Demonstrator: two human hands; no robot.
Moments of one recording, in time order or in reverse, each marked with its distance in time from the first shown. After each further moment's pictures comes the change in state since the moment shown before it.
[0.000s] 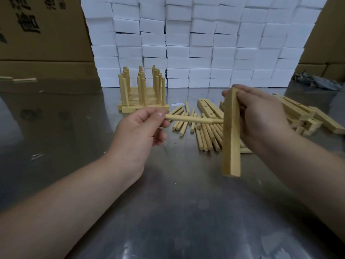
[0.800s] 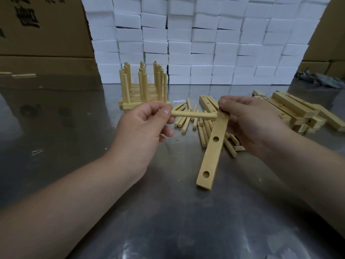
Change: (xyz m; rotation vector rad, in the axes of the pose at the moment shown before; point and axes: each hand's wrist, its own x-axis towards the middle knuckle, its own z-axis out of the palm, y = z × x) left_hand -0.004 0.001 0.000 0.116 -0.006 0.093; right_hand -0.002 0.014 0.006 -0.096 -0.144 0.089
